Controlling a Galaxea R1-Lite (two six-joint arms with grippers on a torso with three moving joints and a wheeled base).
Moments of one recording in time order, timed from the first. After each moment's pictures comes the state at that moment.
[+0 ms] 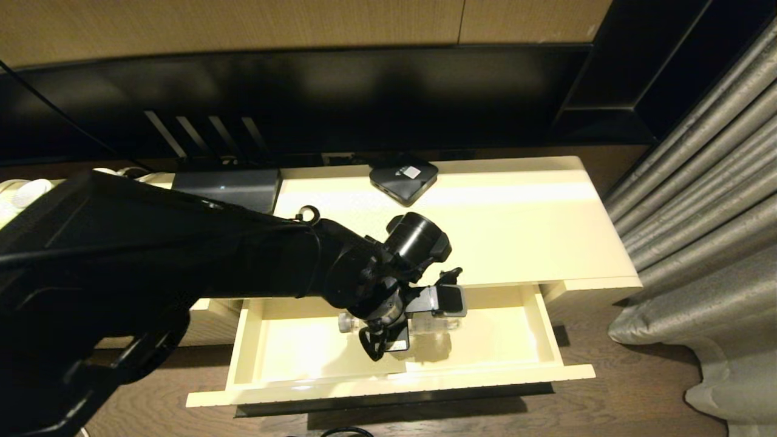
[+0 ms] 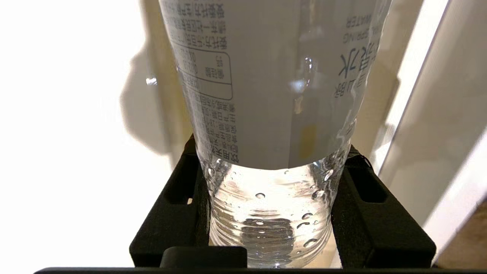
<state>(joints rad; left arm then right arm) -0.77 2.12 -1.54 0.41 0.30 0.88 0.01 0.00 0.00 0.00 0.00 0.02</state>
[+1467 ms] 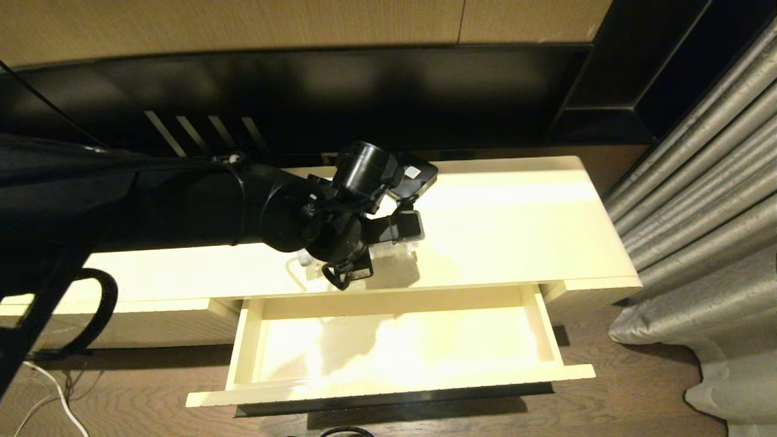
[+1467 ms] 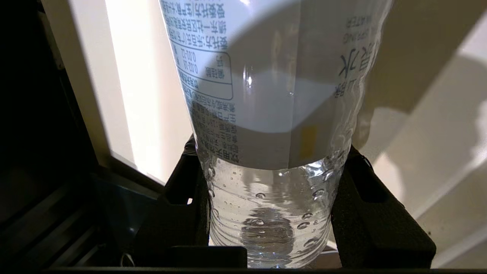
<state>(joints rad) -0.63 2.04 -1.63 0.32 0.51 0.94 0.01 0.00 0.00 0.00 0.00 0.02</state>
